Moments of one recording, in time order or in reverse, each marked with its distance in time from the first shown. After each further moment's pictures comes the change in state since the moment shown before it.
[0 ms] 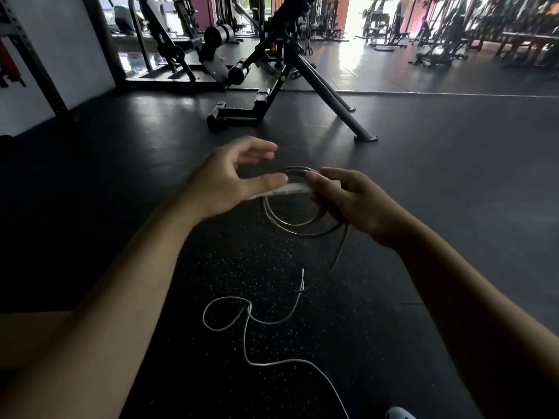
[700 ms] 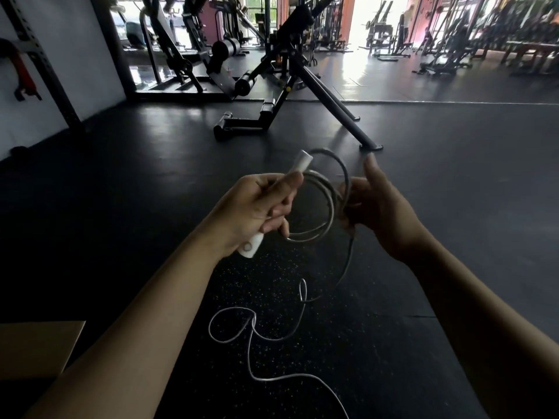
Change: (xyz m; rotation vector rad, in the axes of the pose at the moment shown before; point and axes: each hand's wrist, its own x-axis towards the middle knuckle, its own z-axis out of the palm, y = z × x) left_hand -0.006 0.012 0.031 -0.560 -0.171 -0.007; right_hand -0.004 0.008 -0.014 0.436 0.034 0.068
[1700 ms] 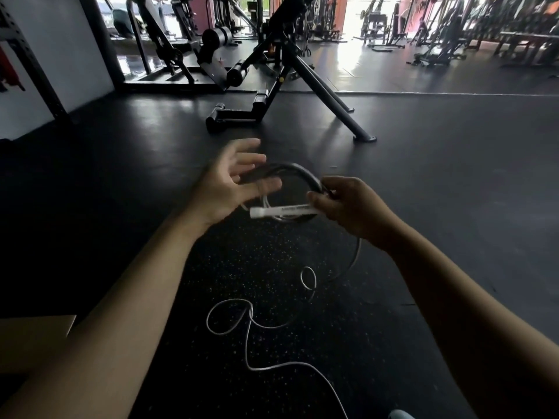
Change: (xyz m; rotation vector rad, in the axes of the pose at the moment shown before) left_hand 0.008 -0.016 -0.032 0.342 0.256 0.003; right_hand 0.015 0.024 0.007 -0.683 0.101 -0.049
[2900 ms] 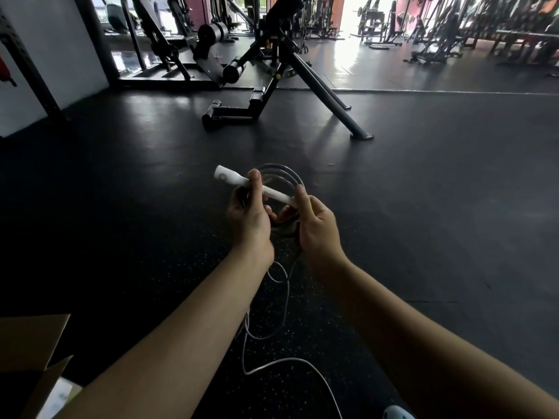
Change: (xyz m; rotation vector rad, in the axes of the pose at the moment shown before) left_hand -0.006 -0.018 0.101 -0.791 0.663 -0.452; right_hand -0.010 -0.002 0.085 0.806 0.293 0.275
